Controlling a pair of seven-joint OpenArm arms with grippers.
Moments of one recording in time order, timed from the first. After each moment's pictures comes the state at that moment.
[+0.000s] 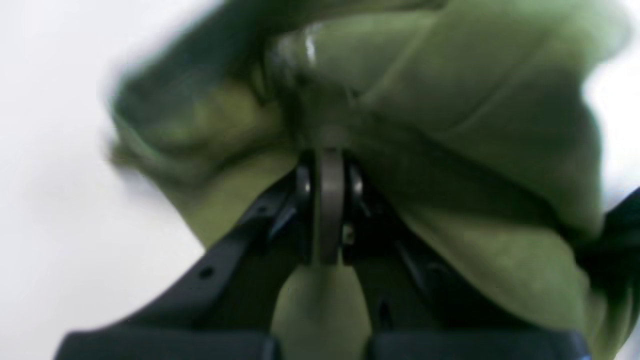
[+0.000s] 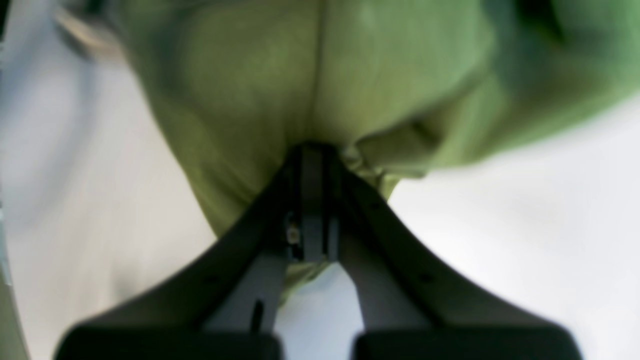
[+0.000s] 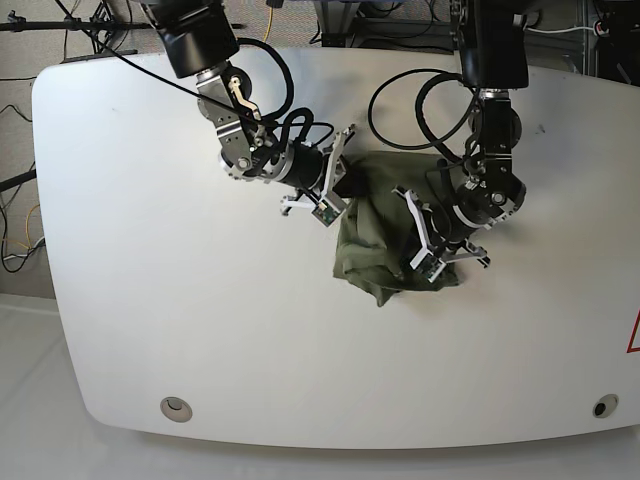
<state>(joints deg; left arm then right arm) -7.6 -2.7 -4.3 82.2 9.3 -41.5 29.9 3.6 5.7 -21.3 72.7 12.5 31.0 -25.3</state>
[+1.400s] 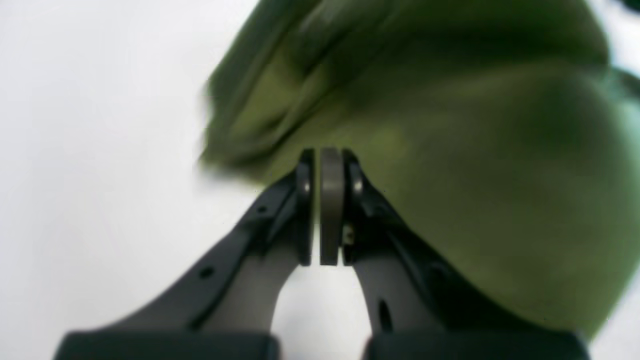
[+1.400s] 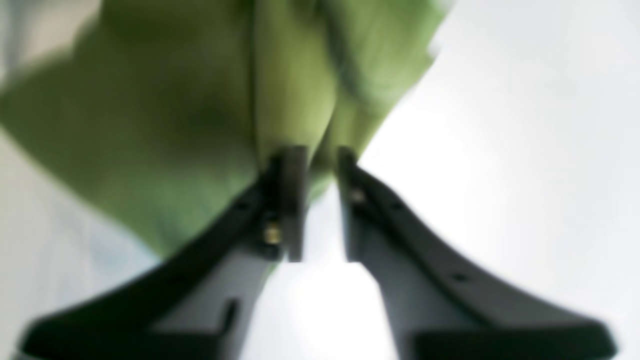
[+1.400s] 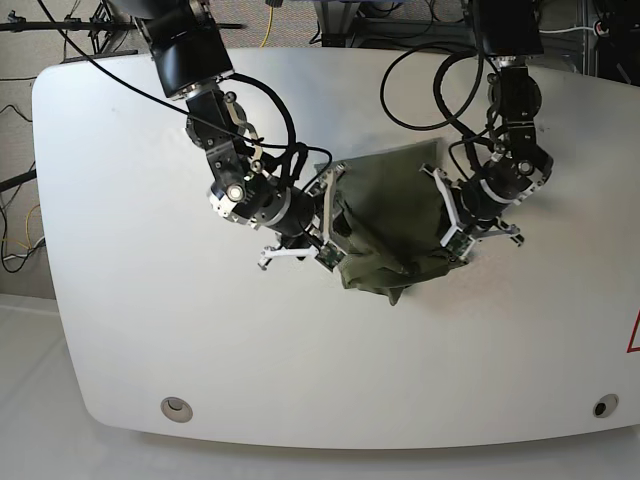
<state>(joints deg) 0.0 -5.2 -10.5 93.5 9.2 -41.9 35.0 9.5 5.1 -21.2 90.9 7.6 28.4 -46.5</state>
